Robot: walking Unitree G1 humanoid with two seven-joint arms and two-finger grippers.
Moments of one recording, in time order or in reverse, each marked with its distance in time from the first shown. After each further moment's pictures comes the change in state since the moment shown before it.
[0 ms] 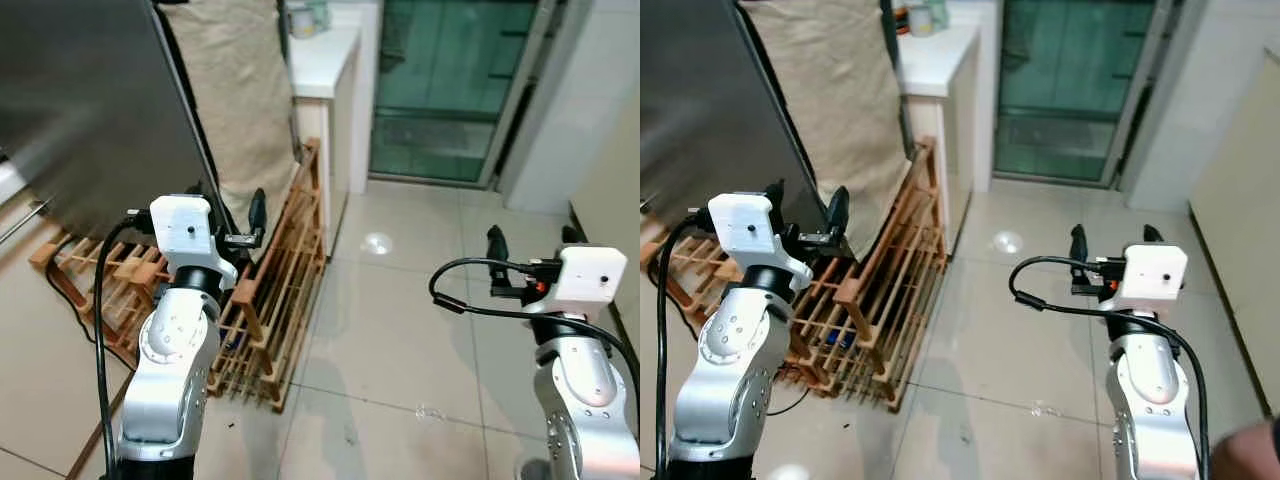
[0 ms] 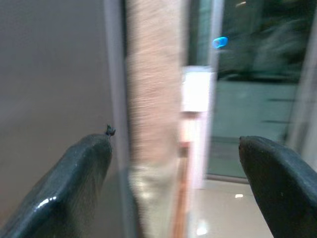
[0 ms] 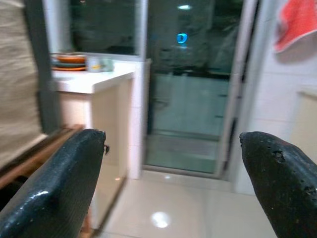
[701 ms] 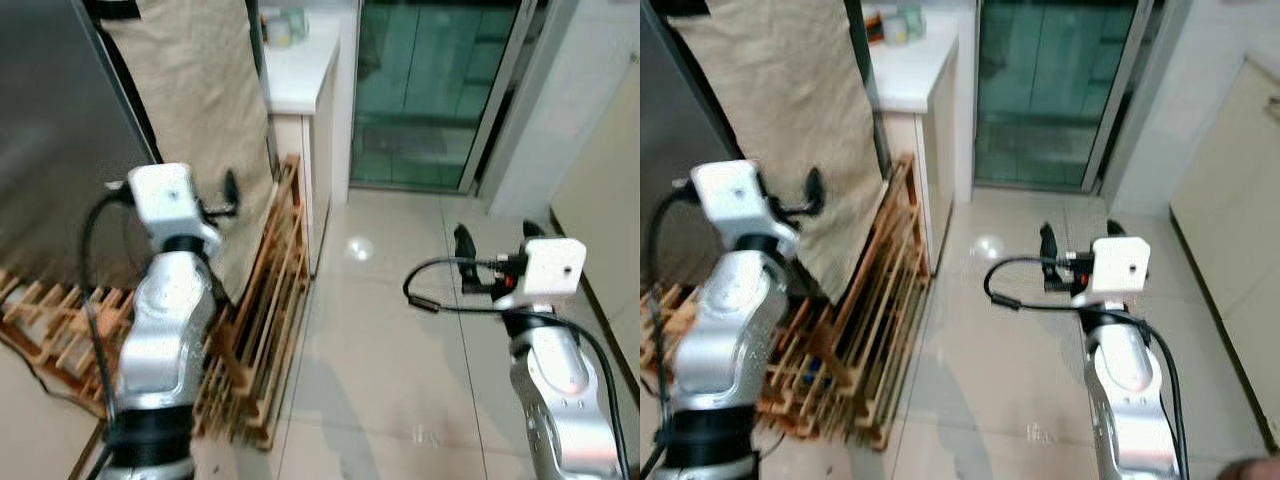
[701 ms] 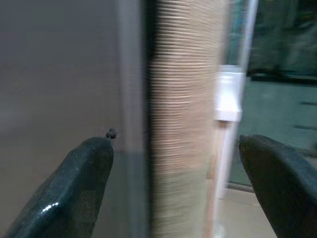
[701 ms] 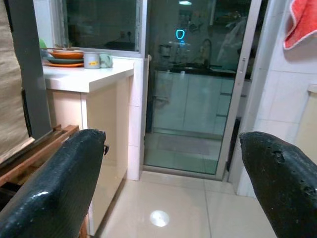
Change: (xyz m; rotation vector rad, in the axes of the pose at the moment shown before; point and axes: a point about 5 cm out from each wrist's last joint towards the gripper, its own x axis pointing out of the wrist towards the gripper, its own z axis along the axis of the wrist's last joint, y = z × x) left arm 0.021 0.026 0.007 0.013 0.021 0.165; right arm 0.004 0.009 -0.004 0.004 0.016 0.052
